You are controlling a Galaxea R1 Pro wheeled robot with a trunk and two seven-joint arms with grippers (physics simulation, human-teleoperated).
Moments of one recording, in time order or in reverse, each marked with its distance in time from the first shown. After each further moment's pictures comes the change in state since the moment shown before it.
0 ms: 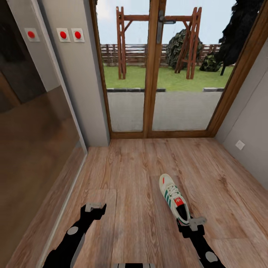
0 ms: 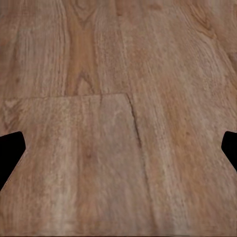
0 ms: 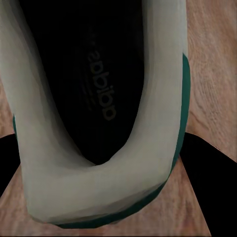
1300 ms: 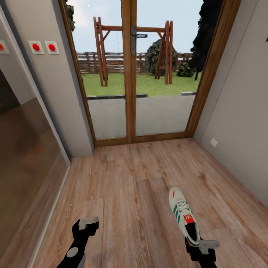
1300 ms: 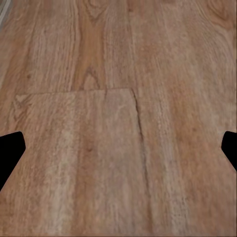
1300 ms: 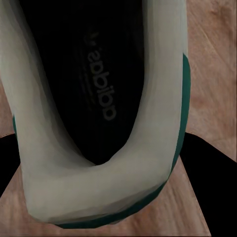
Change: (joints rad) left arm 0.024 -0.001 -0.001 0.237 0.034 -0.224 0.256; right arm 0.092 0.003 -0.124 0.082 -0.034 -0.083 0.000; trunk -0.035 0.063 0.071
